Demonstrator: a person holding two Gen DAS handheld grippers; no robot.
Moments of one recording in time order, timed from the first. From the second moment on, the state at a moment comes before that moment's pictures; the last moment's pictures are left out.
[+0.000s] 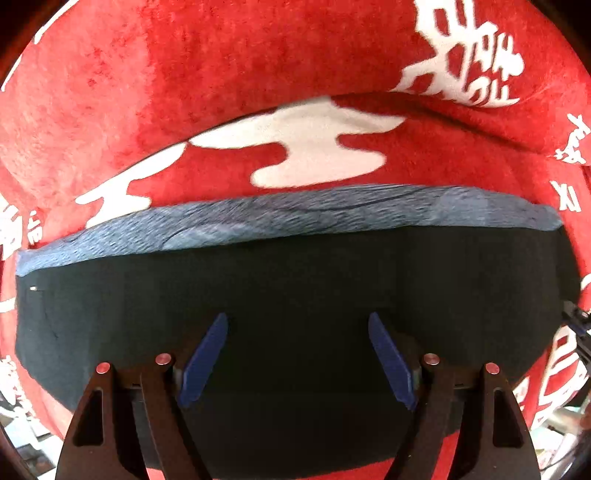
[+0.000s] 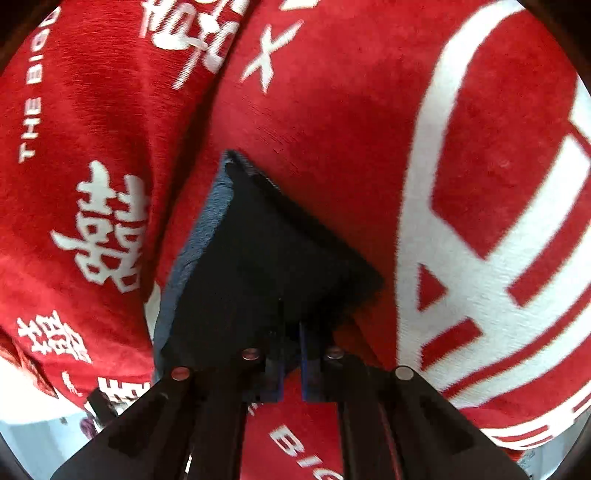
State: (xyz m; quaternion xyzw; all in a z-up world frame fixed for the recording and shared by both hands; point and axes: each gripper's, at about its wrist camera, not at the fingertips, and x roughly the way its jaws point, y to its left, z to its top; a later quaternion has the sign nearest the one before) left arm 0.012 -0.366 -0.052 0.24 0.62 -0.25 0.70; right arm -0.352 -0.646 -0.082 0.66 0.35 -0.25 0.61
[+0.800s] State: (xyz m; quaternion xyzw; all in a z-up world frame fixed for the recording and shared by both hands) left arm -0.009 -0.388 -0.044 0.23 0.61 -0.23 0.73; right arm -0.333 -0.676 -0.068 0.64 0.35 -0.19 0.65
